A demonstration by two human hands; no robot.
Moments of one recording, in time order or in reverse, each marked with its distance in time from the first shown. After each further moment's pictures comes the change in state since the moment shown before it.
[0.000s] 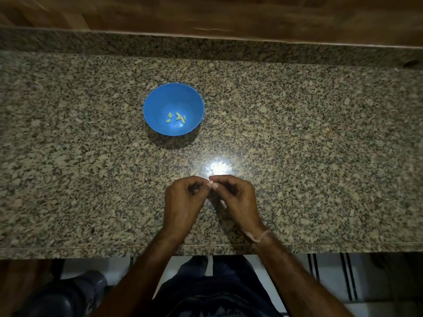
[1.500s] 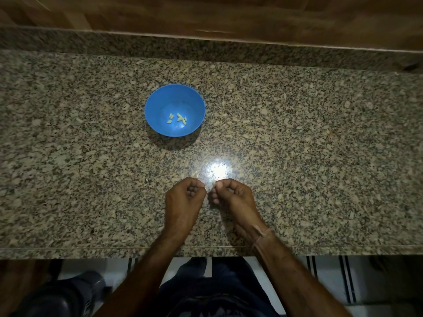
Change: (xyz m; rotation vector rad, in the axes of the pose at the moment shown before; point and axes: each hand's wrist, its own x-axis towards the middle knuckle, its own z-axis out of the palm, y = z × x) left_hand 0.002 -0.015 0.006 0.029 0.039 -0.081; right_hand 0.000 -0.002 0.009 0.400 0.028 0.366
